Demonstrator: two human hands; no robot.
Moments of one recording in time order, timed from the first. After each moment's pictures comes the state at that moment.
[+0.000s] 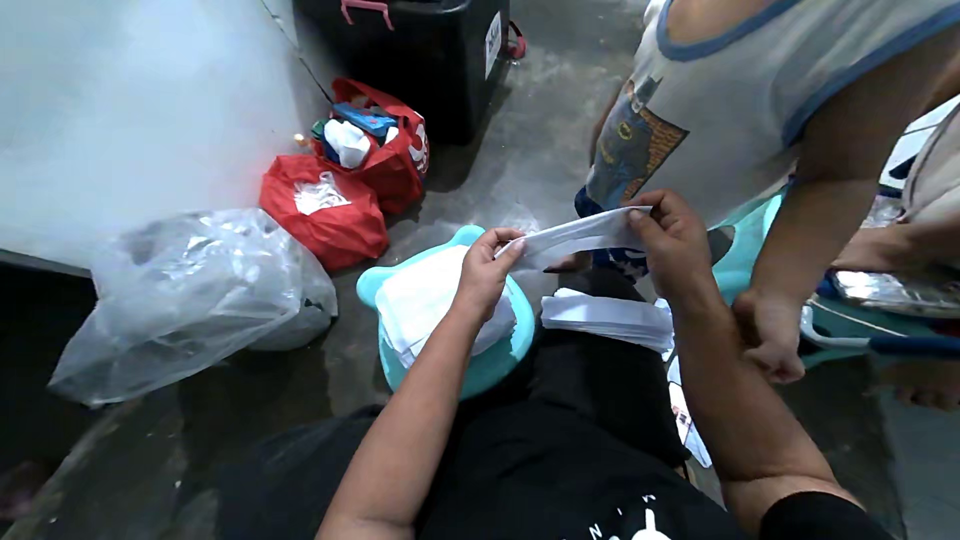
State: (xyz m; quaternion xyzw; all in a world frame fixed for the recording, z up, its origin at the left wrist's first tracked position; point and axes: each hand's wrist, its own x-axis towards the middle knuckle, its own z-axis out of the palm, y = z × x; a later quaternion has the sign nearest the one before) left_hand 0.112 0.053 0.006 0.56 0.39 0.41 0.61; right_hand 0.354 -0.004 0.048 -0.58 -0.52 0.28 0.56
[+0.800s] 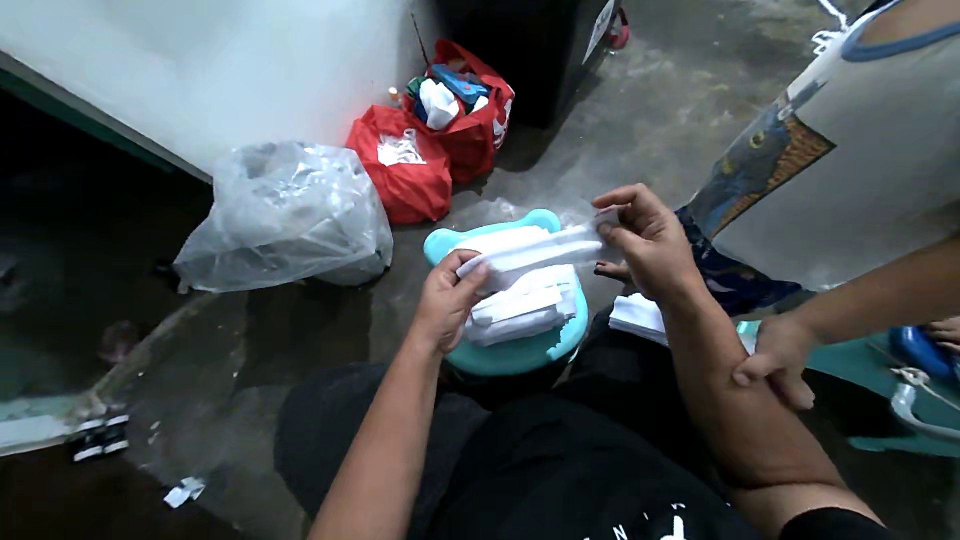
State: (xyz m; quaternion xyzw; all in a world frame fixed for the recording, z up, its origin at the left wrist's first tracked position) left_hand -0.028 -0.007 0.014 0.42 0.45 0.50 0.61; right_hand 0.245 0.037 0.051 -0.45 -0.62 0.43 0.47
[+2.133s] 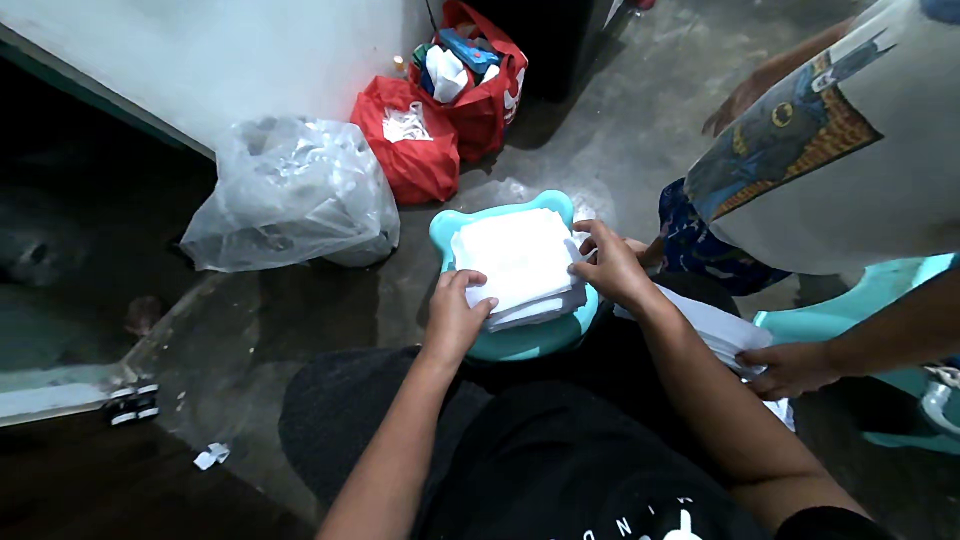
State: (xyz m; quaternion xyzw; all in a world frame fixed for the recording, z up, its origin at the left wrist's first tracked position) left_hand -0.026 -0.028 -0.007 0.55 0.72 0.22 0.37; right_hand 0.221 0.044 -0.017 -0.61 -0.66 0.40 0.19
